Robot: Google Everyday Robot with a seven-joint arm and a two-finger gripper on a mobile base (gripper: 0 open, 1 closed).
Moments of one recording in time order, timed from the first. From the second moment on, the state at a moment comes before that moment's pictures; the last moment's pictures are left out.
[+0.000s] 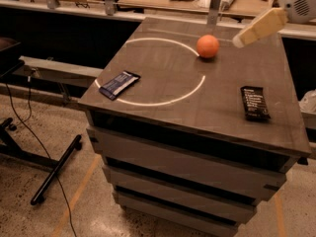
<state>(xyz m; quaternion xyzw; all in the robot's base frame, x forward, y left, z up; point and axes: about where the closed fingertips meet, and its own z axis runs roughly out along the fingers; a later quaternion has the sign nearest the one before) 0.642 -0.238 1.017 -0.40 0.81 0.03 0.43</state>
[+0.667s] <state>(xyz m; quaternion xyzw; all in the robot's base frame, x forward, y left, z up) 0.727 -0.208 0.997 -0.34 0.79 0.03 0.51</state>
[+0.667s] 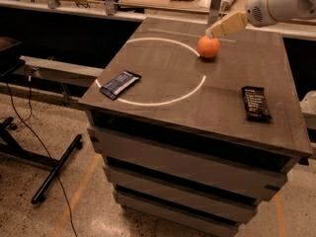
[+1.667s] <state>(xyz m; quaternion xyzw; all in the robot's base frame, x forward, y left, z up) 0.795 -0.176 0.909 -0.30 0.82 0.03 0.48</state>
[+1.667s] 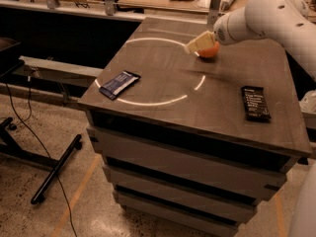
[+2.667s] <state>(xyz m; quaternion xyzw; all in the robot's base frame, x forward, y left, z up) 0.792 -0.172 0.874 -0.34 0.81 0.08 0.47</state>
